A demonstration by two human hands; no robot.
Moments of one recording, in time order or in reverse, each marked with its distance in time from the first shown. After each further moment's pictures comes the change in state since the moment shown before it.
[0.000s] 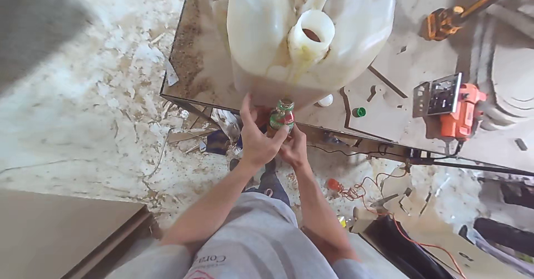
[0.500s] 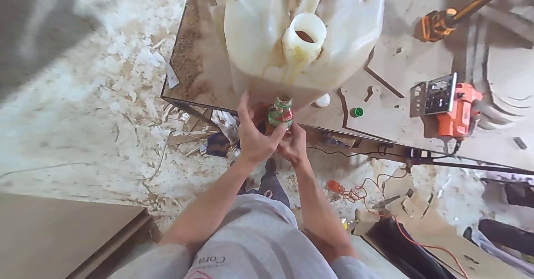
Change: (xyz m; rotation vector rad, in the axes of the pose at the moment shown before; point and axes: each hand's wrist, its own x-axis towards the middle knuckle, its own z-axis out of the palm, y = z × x) left_hand 0.005 -0.001 -0.003 0.009 -0.008 0.099; right_hand 0.010 -0.002 -0.002 -0.001 0.018 -0.051
